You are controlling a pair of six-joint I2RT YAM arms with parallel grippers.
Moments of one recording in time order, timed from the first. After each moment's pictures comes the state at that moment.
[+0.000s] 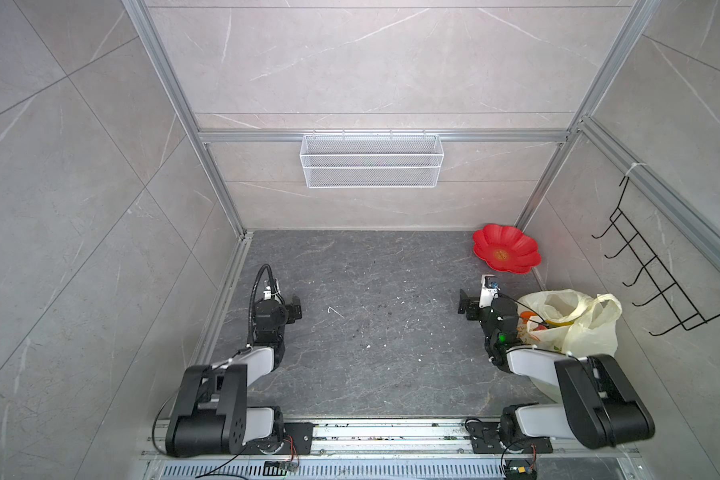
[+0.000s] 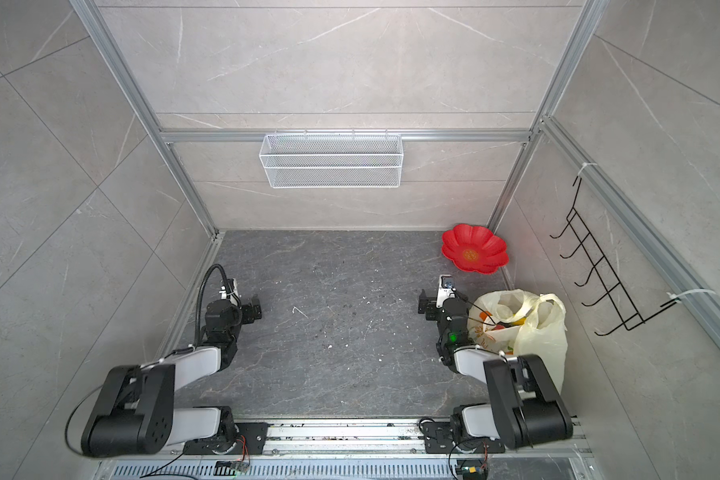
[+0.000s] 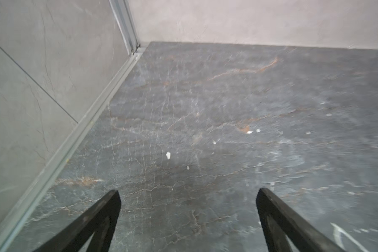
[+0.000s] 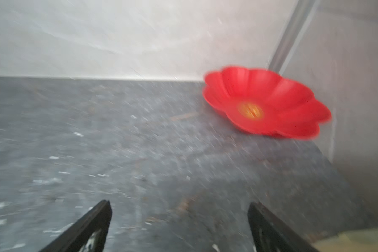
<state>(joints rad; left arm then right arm) -0.05 1.25 0.37 0.49 -0.18 -0.03 0.18 1.29 0.34 0.68 0.17 -0.03</state>
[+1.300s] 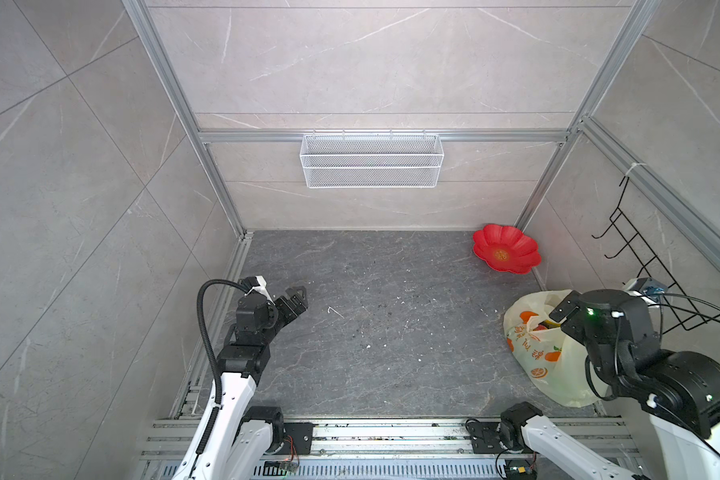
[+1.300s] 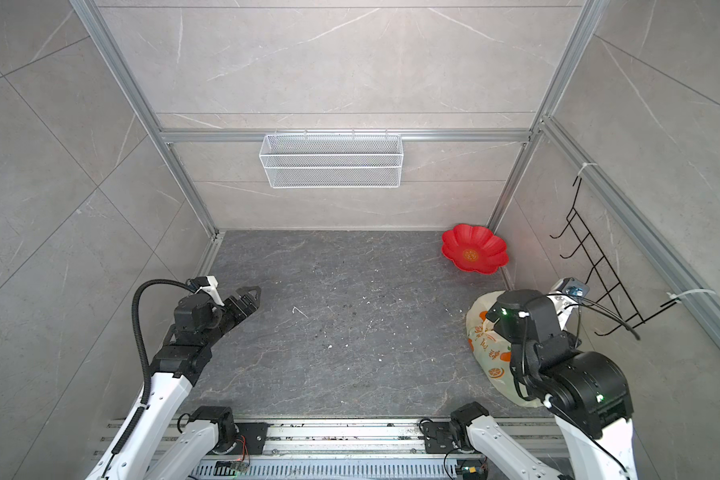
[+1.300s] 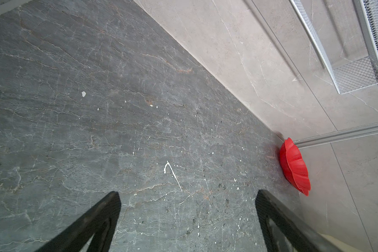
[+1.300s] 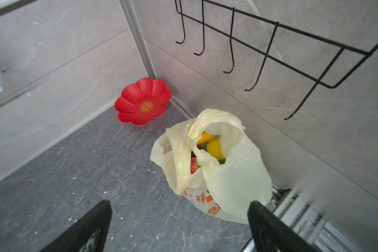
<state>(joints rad) -0.09 0.77 0.64 -0.34 0.14 -0.69 0.37 0.85 1.57 -1.55 0.80 0.79</state>
